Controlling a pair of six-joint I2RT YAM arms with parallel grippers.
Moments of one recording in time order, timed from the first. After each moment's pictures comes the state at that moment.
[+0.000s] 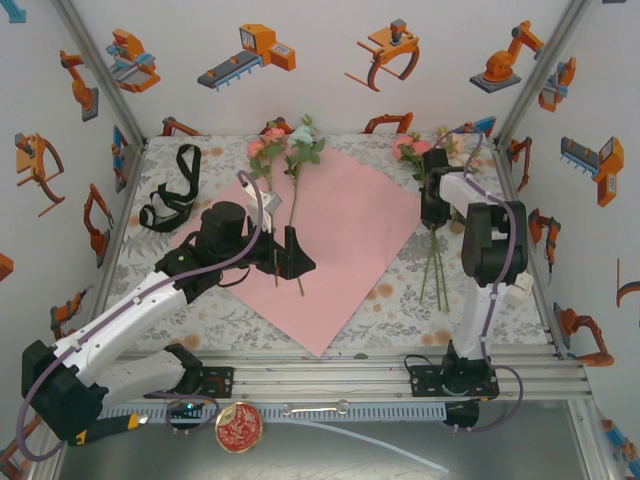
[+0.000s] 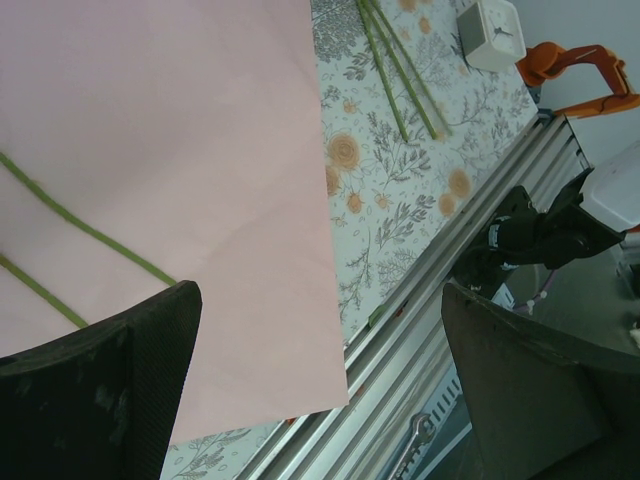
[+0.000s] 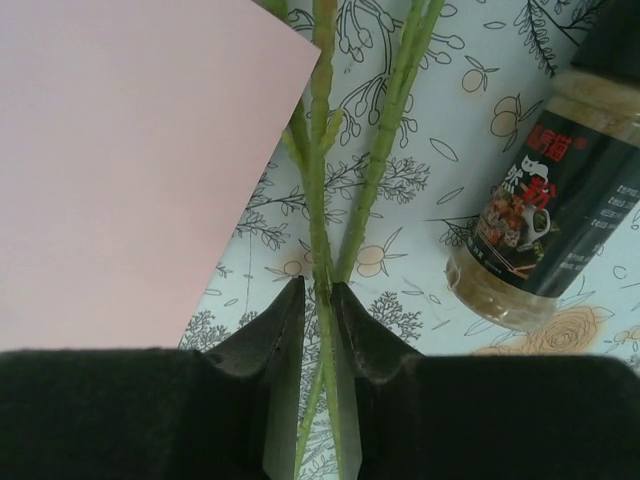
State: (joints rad) left arm -0.72 1.05 0.87 -0.30 0.32 -0.42; right arm 0.09 2.04 1.48 -0.70 0.20 0.14
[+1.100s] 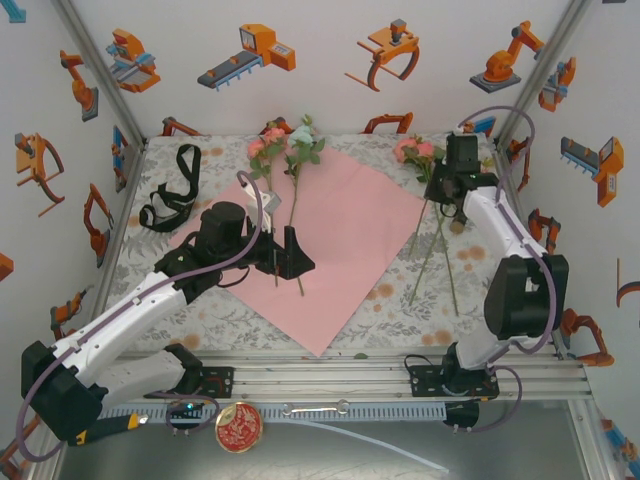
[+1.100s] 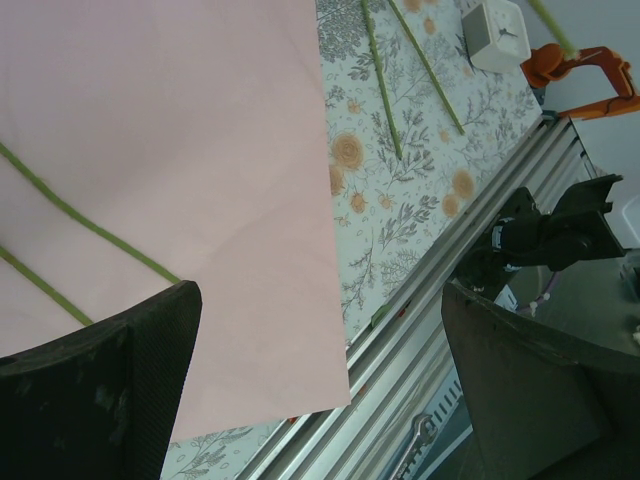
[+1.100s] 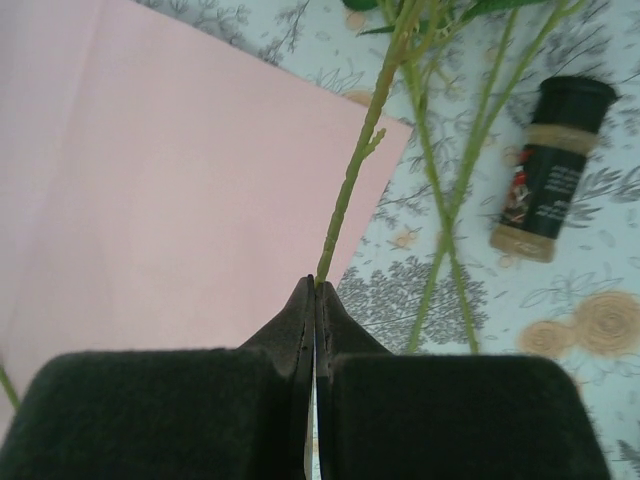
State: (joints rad) left arm -0.72 1.05 0.87 -0.30 0.31 -0.42; right arm 0.09 1.62 1.31 -0.50 0.01 0.33
